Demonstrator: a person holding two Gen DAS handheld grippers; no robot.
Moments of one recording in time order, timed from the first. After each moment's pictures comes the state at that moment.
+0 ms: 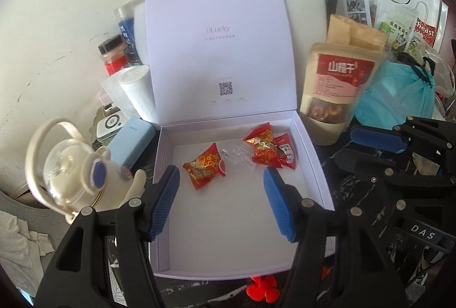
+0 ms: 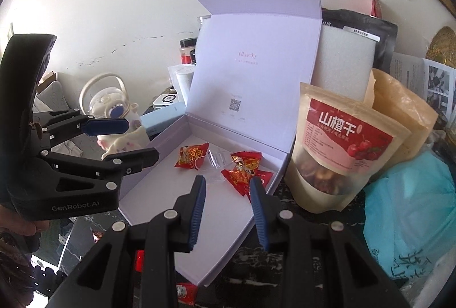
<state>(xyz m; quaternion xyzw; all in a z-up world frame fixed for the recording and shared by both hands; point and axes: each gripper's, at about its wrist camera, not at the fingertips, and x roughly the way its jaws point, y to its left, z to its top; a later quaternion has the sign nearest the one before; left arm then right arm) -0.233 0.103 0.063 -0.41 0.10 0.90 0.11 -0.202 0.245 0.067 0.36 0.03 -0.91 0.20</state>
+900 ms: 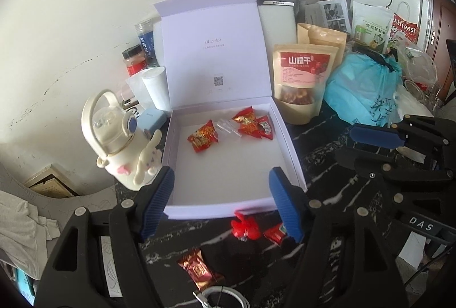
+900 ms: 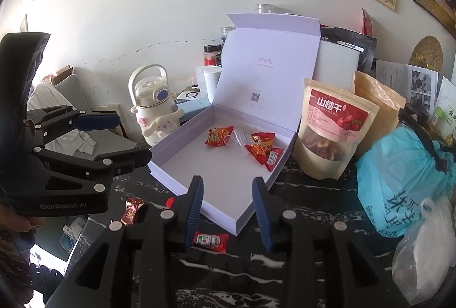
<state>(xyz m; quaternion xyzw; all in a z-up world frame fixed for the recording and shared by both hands) -0.115 0.093 0.092 -0.37 0.11 0.92 0.10 -0.090 0.240 0.083 0.34 0.04 -0.92 0.20</state>
